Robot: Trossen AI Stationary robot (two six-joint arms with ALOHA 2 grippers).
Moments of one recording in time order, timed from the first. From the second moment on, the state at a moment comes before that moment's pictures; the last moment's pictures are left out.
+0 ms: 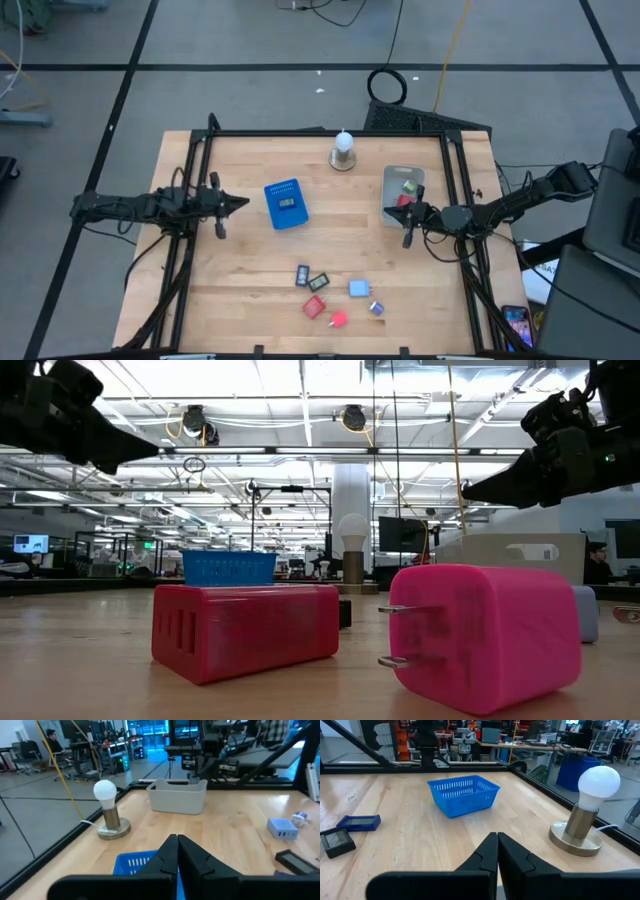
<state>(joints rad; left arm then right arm) -0.08 0.13 0.14 -0.10 -0.27 0.05 0.25 0.90 0.02 0.74 0.54 0.03</state>
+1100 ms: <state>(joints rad) -0.09 0.03 0.07 -0.13 -0.29 0.02 0.25 0.90 0.02 0.74 0.54 0.04</state>
